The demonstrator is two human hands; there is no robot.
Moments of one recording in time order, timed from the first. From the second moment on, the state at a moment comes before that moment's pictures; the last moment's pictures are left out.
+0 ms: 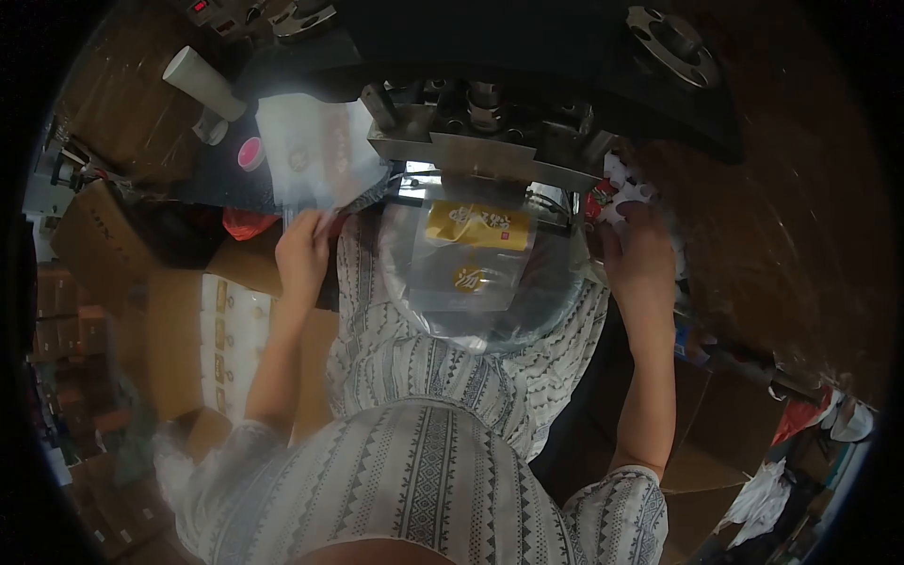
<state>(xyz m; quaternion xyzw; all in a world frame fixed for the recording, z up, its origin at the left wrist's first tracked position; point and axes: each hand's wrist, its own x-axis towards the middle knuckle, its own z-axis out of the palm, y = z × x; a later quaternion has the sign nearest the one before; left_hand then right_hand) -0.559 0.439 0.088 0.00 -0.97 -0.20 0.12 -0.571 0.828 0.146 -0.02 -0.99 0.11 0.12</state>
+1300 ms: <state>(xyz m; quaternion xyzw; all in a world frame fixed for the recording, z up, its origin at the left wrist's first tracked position) -0.543 0.465 0.105 -0.02 -0.96 -0.21 0.18 -0.562 0.781 0.184 0.04 -0.91 0.41 -0.01</state>
